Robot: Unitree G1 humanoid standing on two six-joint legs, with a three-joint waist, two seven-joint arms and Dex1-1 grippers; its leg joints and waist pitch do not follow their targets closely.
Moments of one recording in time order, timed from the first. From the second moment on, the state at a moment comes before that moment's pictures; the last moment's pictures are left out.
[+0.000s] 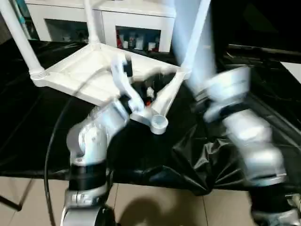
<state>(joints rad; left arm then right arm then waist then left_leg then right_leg) -0.61 -0.10 0.21 -0.08 -0.60 0.79 -0.39 -0.39 -0.23 0.15 -0.11 -0.03 0.25 0.32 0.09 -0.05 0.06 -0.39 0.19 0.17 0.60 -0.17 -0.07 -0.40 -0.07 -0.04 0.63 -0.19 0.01</state>
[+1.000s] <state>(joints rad) -0.66 -0.14 0.32 -0.02 -0.68 0.71 -0.14 -0.39 -0.27 0.30 -0.03 -0.24 0.13 0.31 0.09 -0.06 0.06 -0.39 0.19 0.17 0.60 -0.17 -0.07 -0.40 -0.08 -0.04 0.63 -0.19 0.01</state>
